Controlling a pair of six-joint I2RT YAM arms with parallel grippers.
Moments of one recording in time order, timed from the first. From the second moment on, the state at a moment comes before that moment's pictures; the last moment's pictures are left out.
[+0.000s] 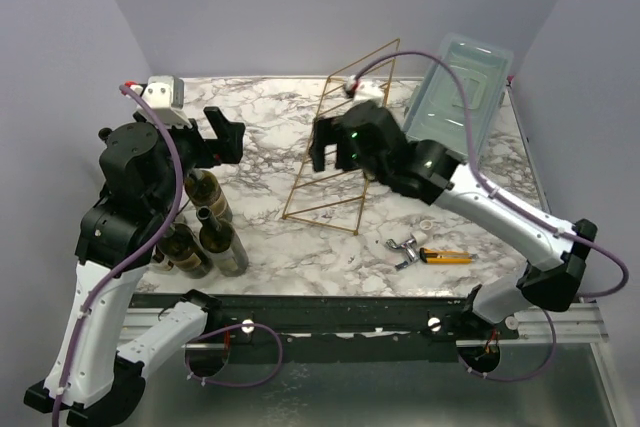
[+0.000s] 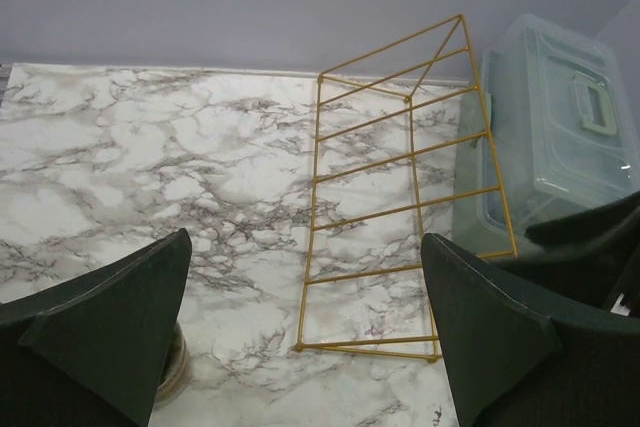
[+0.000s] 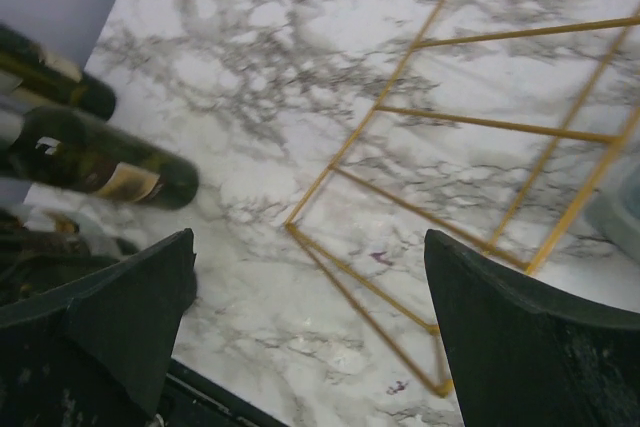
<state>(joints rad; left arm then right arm) -0.37 0.86 1.42 -0.69 -0.12 -0.26 0.91 1.47 1.62 -0.66 0.38 0.50</state>
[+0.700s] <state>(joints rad) -0.37 0.88 1.51 -0.54 -0.29 -0.16 1.26 1.57 1.52 -0.29 0.18 0.39</state>
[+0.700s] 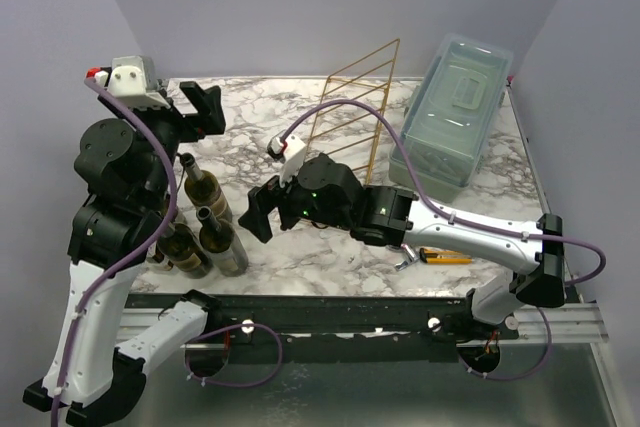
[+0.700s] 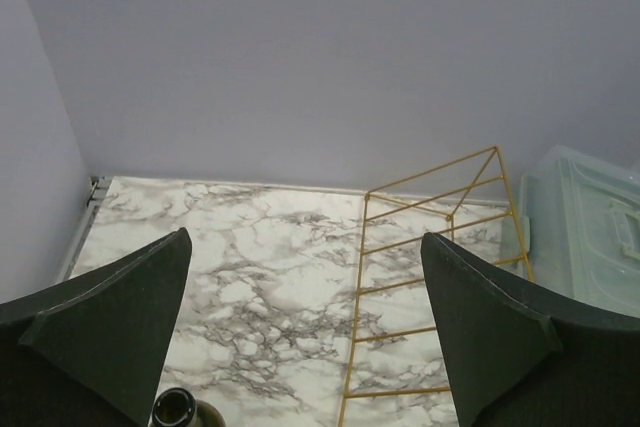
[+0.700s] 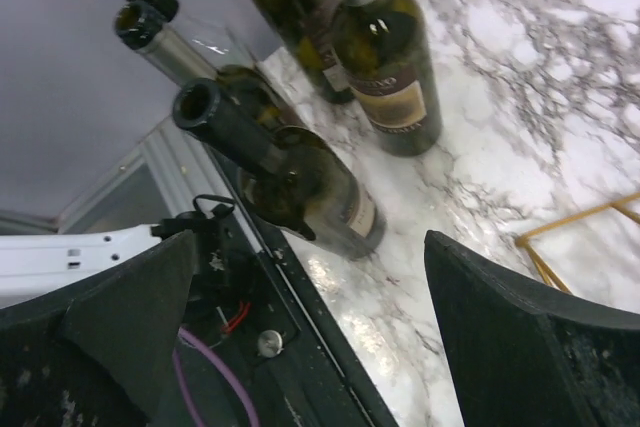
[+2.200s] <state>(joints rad) -0.37 0.67 1.29 -0.29 -0.46 0.01 1.42 1.97 1.79 -0.08 0.42 0.23</state>
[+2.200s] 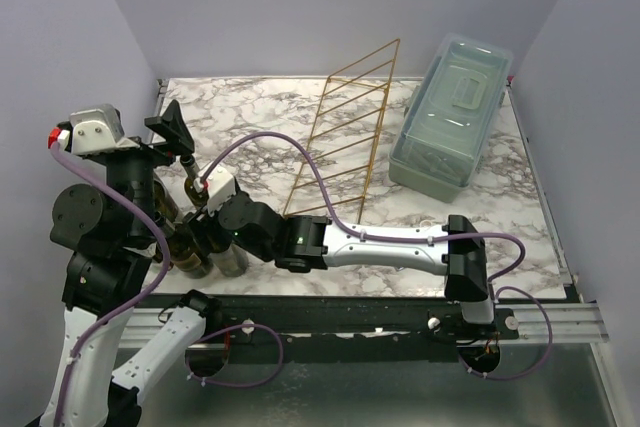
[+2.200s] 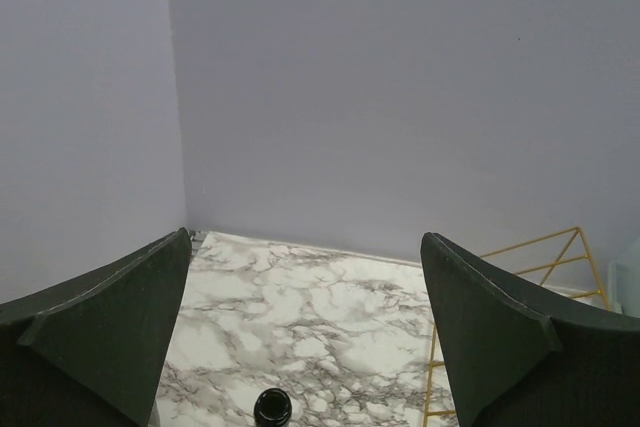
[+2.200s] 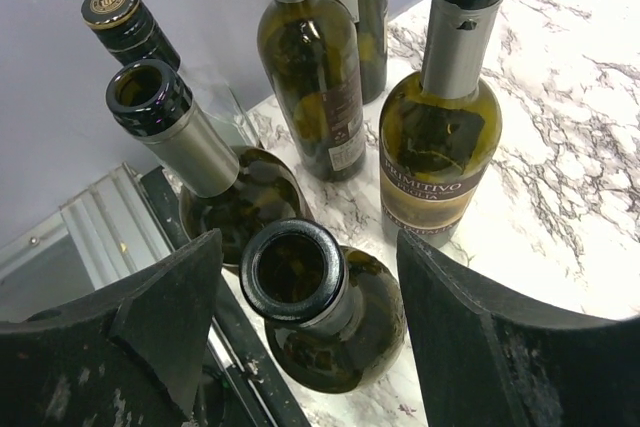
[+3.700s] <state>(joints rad) -0.37 0.70 1.36 -0.40 -0.52 -0.09 1.39 1.83 1.62 0.06 0.52 0.10</state>
